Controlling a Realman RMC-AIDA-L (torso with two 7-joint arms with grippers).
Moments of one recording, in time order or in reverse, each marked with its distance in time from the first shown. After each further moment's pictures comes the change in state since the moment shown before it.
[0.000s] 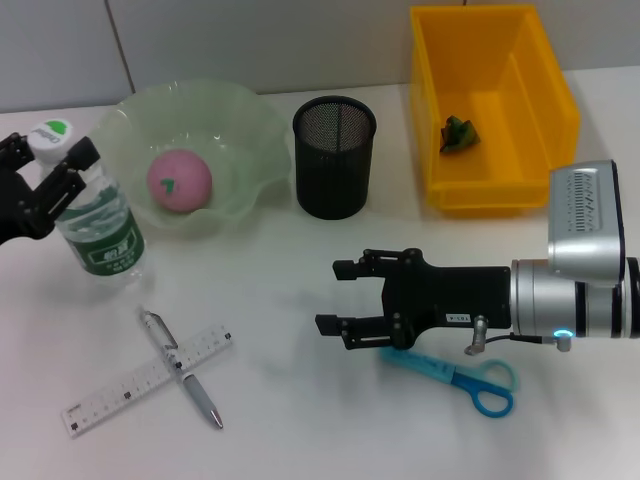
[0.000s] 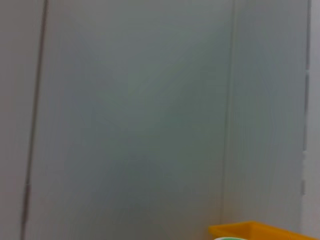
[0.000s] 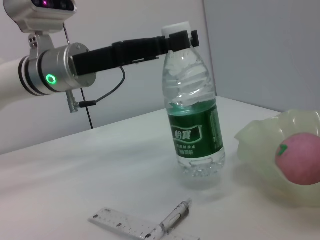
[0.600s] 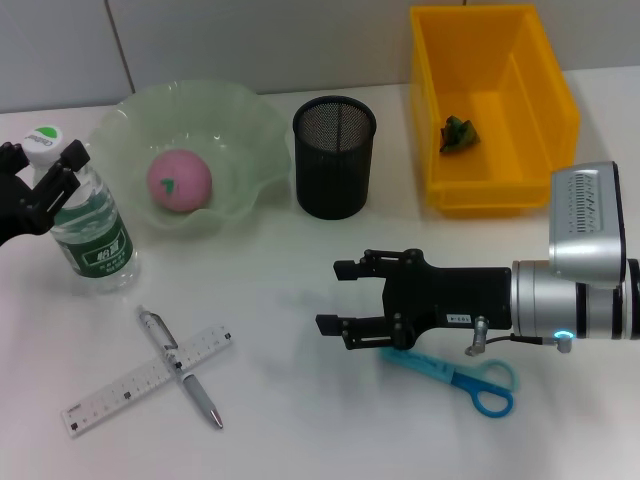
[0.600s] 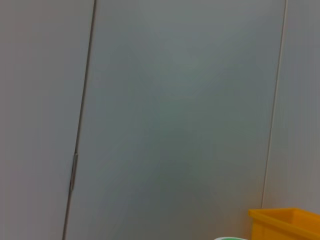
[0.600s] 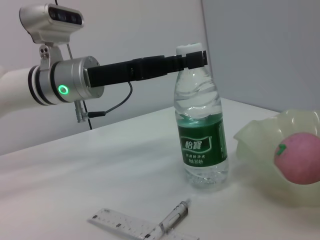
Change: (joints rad) left arm -0.022 -0.009 -0.025 -0.062 -0.019 -0.103 0.035; right arm -0.004 0.001 0.000 0.000 0.004 0.001 -0.001
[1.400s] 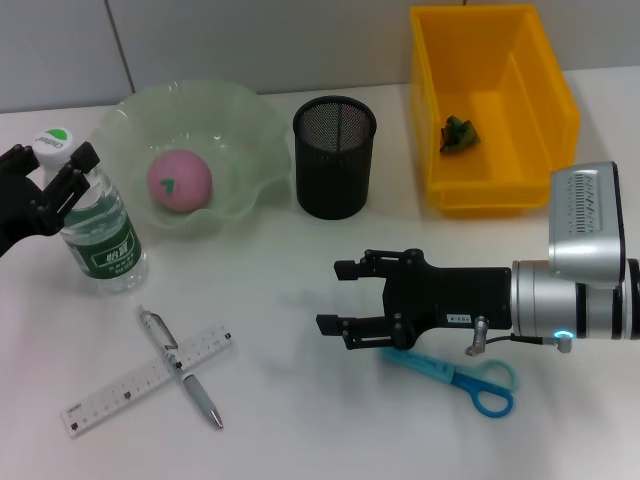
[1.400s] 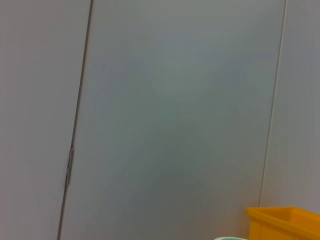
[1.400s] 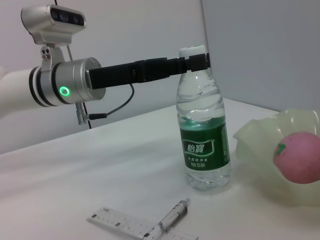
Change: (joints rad) left arm -0.014 -0.002 0.000 -0.029 -0.002 -0.006 0.012; right arm 0.000 0.000 0.000 0.000 -0.001 0.003 -0.001
